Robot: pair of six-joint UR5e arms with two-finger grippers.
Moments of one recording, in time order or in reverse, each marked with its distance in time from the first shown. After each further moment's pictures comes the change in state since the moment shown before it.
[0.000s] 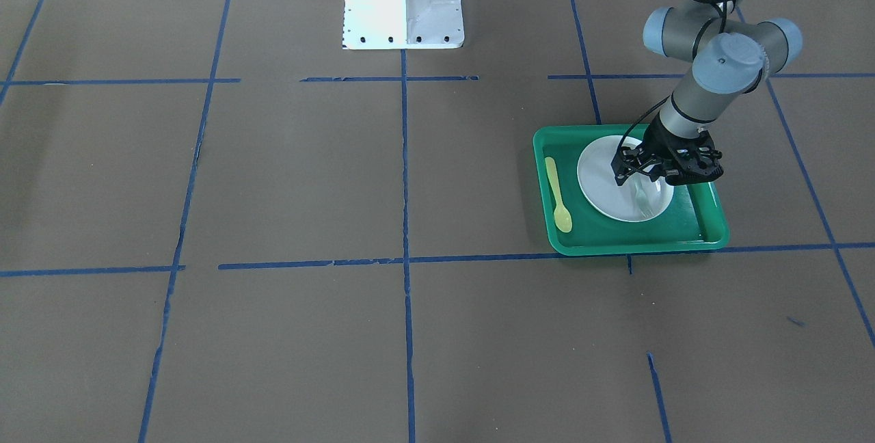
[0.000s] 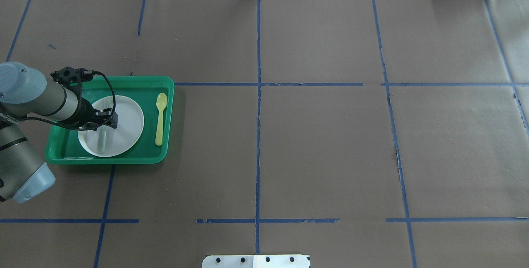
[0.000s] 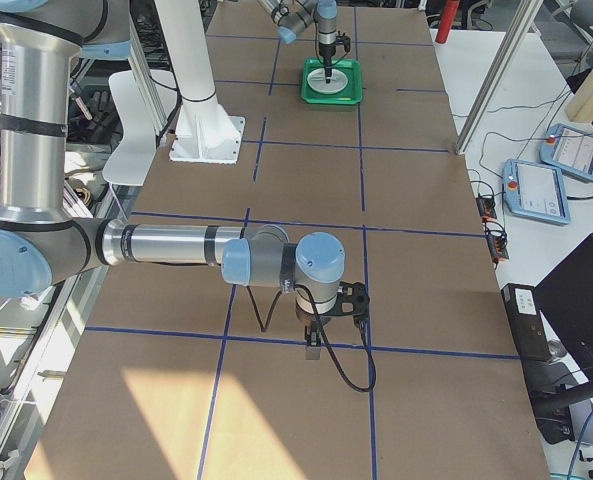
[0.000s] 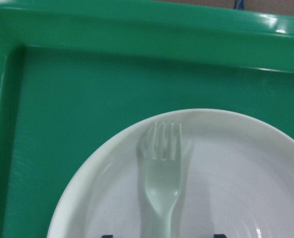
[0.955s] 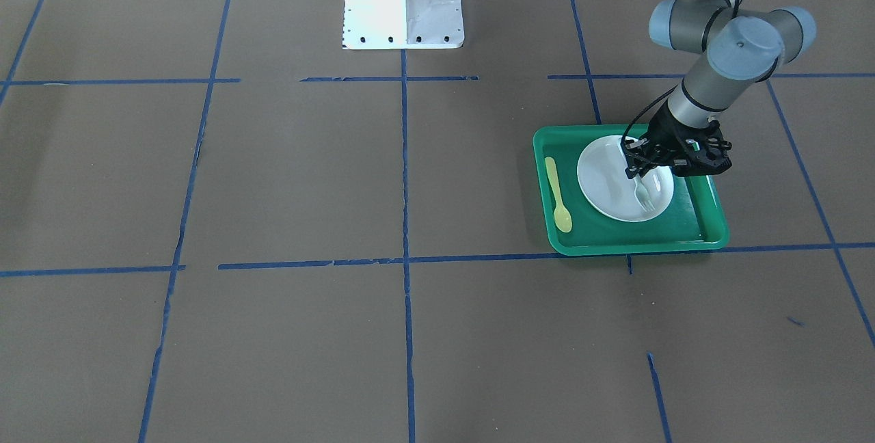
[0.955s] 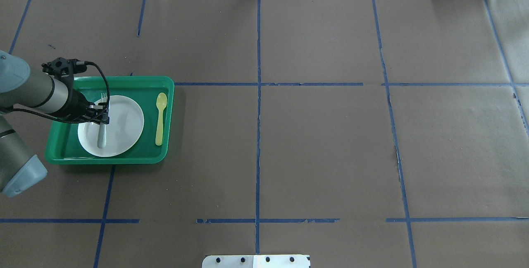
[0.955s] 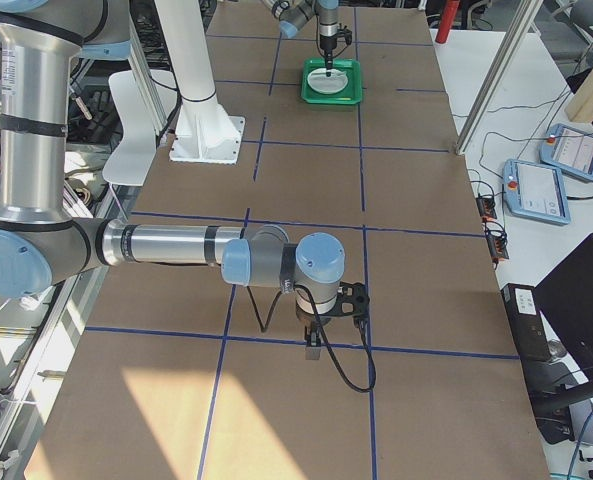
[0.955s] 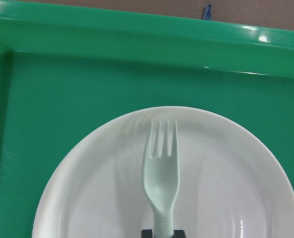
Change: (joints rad) left arm -0.074 0.018 -0.061 0.005 -0.086 0.047; right arm 0.000 0.000 -0.001 0.000 0.000 0.000
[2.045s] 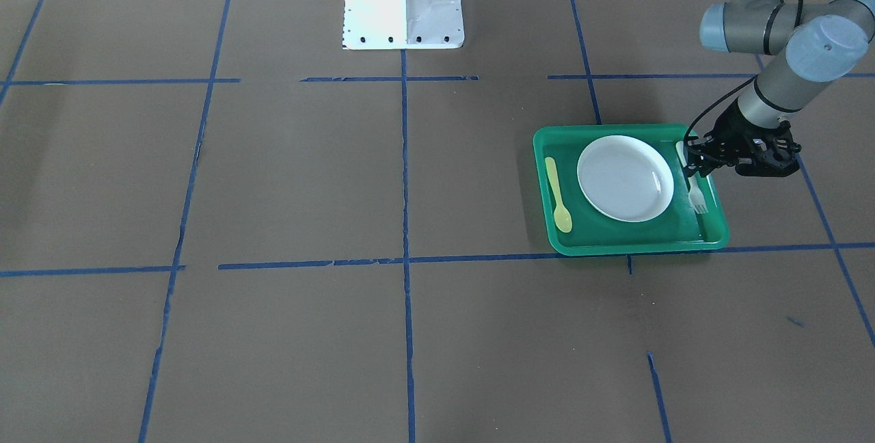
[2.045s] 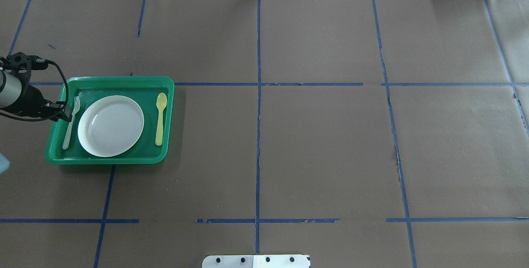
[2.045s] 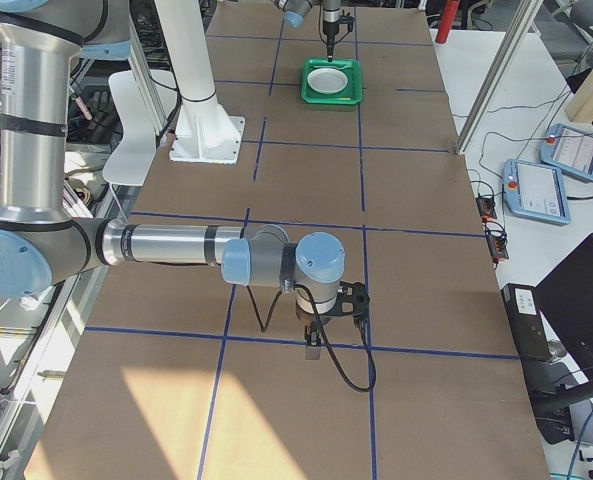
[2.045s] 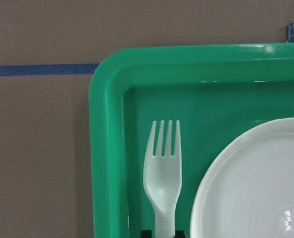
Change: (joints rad) left arm -0.096 0.089 0.037 -0.006 -0.046 0.237; right arm 0.000 0.000 0.001 0.000 0.000 0.000
